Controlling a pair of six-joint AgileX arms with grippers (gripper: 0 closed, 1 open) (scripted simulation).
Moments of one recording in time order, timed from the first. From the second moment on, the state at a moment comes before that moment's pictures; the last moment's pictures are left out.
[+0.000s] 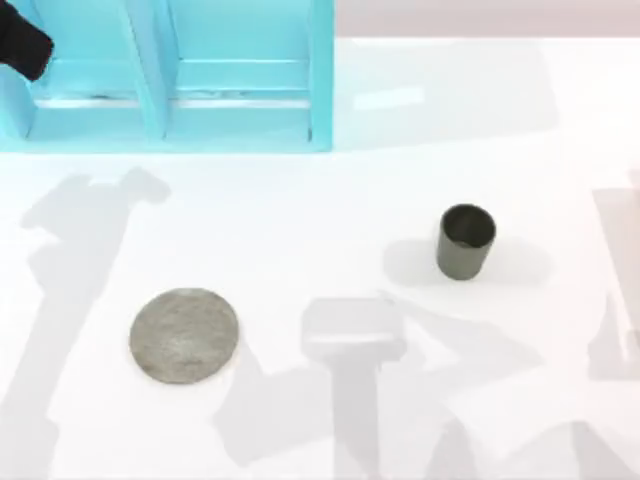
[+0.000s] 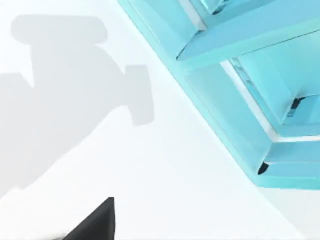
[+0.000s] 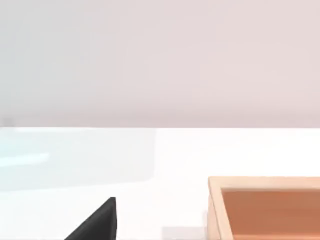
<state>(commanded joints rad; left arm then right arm) -0.13 1.16 1.04 -0.62 -0.01 -1.01 0.00 0.00 0.00 0.00 0.00 0.00</state>
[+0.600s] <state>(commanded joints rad) -0.46 2.14 2.01 -1.19 0.09 -1.87 0.00 0.00 0.00 0.00 0.00 0.00</state>
